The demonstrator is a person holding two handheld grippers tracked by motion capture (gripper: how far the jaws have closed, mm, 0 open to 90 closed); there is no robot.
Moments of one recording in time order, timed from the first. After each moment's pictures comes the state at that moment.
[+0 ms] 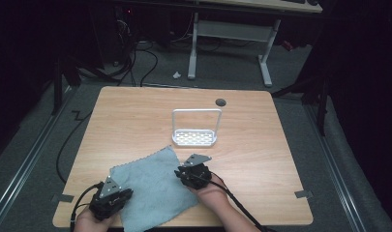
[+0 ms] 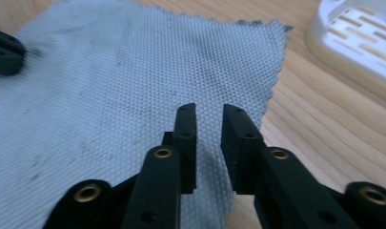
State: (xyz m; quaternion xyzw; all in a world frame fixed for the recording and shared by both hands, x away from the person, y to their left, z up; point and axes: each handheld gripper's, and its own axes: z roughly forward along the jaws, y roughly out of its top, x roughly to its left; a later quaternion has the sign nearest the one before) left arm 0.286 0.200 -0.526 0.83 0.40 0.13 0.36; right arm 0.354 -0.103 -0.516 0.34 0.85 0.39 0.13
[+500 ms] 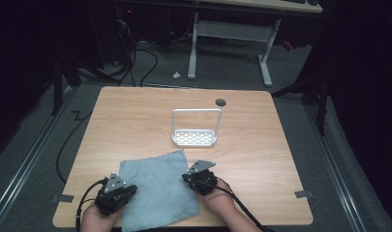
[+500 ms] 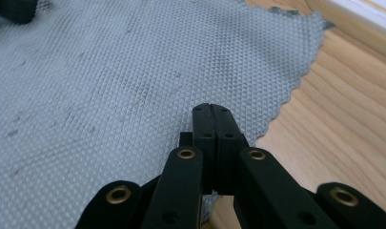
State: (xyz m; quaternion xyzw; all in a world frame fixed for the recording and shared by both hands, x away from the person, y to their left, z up) left arm 0.299 0.184 -0.528 0.83 0.40 0.13 0.37; right arm 0.339 -0.121 -0.527 0.33 0.86 0.36 0.13
